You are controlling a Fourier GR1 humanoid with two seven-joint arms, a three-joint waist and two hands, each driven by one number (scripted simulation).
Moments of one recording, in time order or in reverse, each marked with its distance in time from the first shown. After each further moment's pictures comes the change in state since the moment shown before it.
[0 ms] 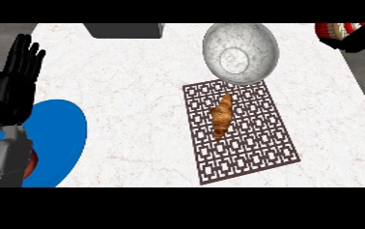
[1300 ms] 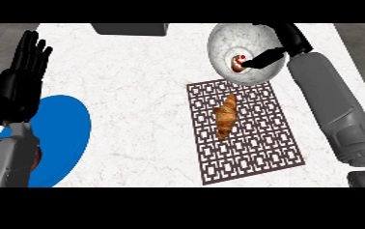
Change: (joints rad) left arm -0.022 -0.028 -0.008 -0.006 -0.018 -0.007 0.000; right arm -0.059 0.396 -0.132 0.450 0.058 -0.398 -0.029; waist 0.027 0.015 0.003
